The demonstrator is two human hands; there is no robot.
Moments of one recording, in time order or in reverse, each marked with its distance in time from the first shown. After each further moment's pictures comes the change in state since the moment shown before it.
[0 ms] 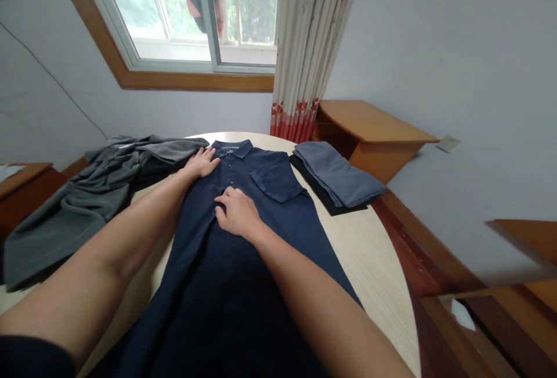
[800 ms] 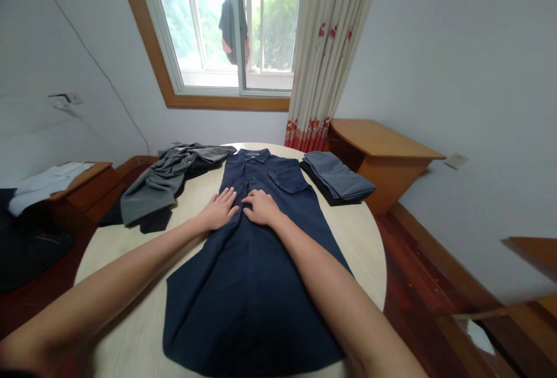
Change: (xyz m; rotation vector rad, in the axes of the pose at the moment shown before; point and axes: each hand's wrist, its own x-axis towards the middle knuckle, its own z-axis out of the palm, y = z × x) left_hand -0.249 0.038 0.006 -0.022 0.021 0.204; right_hand -0.039 -0.027 -0.024 -0.138 -0.187 -0.058
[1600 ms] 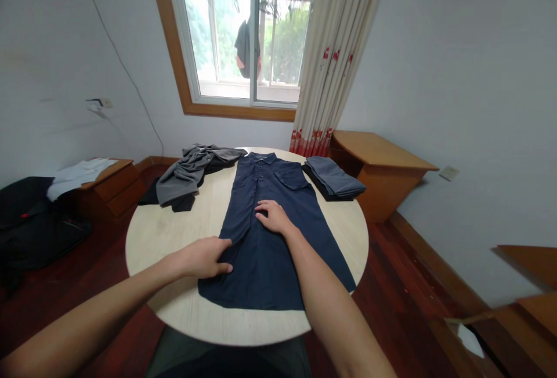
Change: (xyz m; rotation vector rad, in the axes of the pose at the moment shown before) left_hand -0.191 0.088 -0.090 -0.048 -0.397 -0.013; right_hand -0.067 -0.008 0.022 0.240 0.145 -0.021
